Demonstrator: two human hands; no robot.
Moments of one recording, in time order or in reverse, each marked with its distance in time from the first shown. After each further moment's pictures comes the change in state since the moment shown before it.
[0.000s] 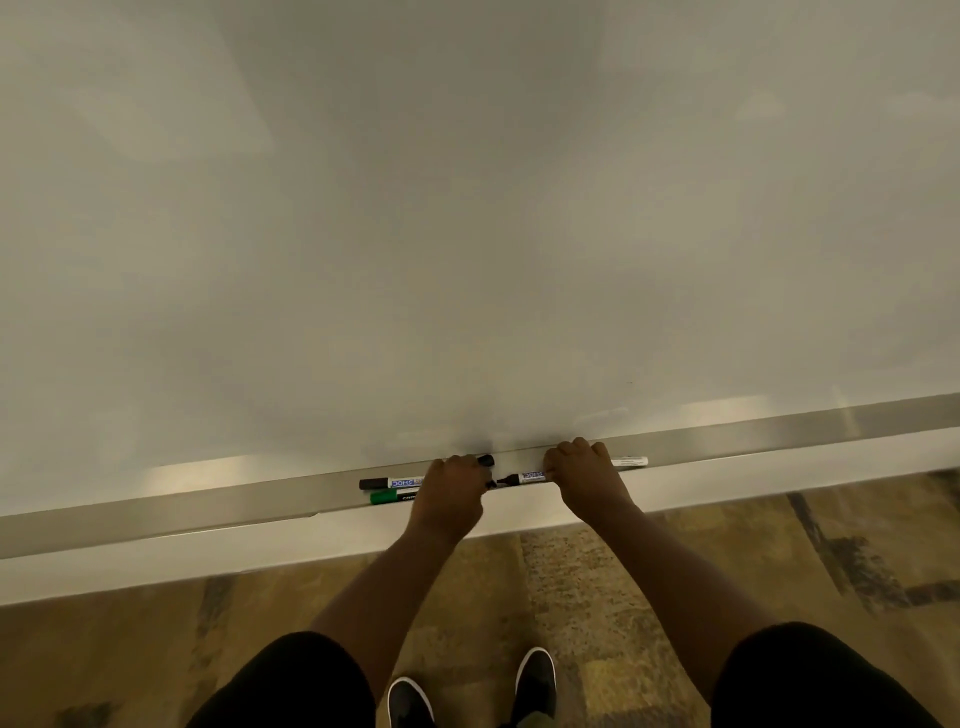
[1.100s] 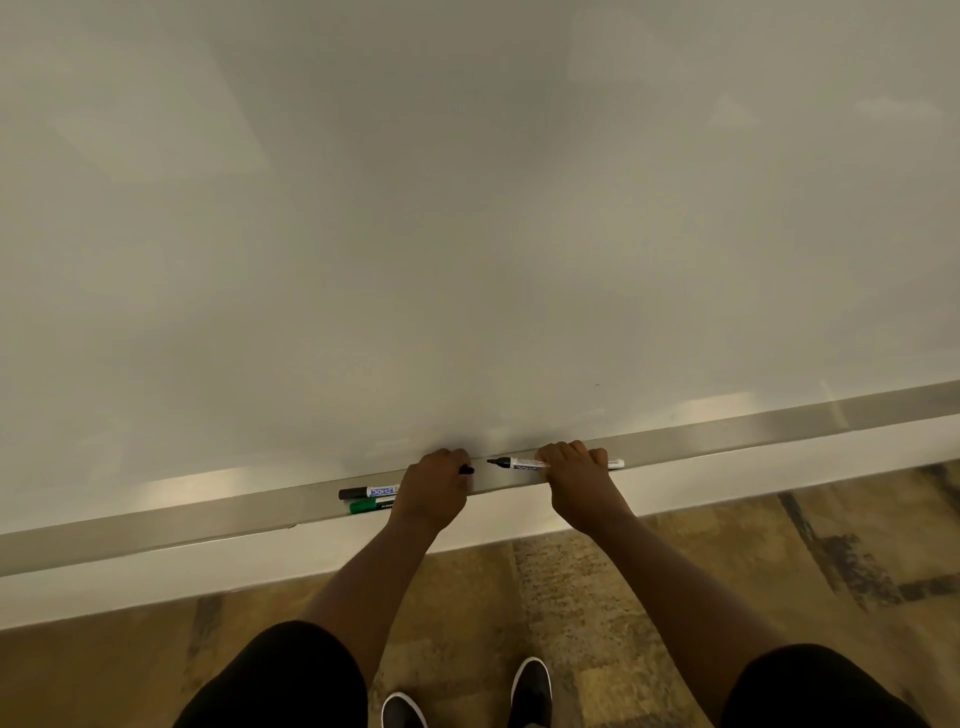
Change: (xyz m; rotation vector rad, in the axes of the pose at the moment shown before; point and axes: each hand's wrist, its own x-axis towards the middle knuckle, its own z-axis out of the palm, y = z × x) left_hand 0.013 0.010 -0.013 -0.280 0.003 -0.157; right_hand -0.025 0.018 -0.007 0.173 0.134 0.037
